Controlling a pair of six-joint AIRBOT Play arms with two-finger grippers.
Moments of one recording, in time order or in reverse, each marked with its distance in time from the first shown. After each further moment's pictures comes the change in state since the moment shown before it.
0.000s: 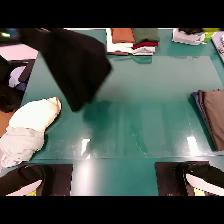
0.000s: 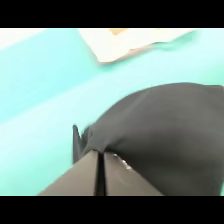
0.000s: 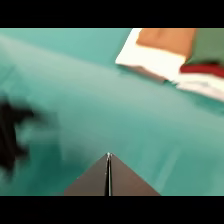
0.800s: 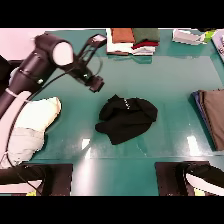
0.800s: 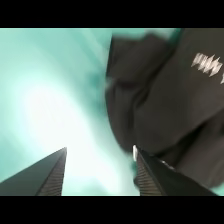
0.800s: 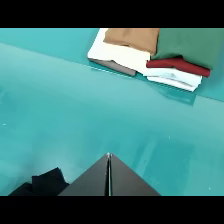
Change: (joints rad) left arm 0.052 -0.318 -0.140 -0.288 -0.180 0.014; right arm 0.000 -0.001 0.061 -0.086 0.108 0.024
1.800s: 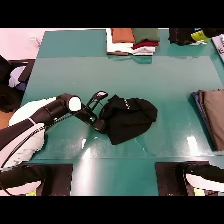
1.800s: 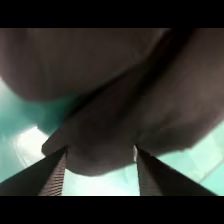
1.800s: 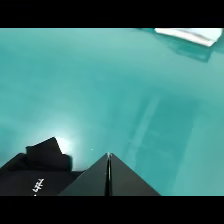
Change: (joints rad) left arm -0.071 0.076 -0.667 -0.333 0.365 0.115; right arm 0.002 -0.132 -0.004 0.026 0.074 0.000
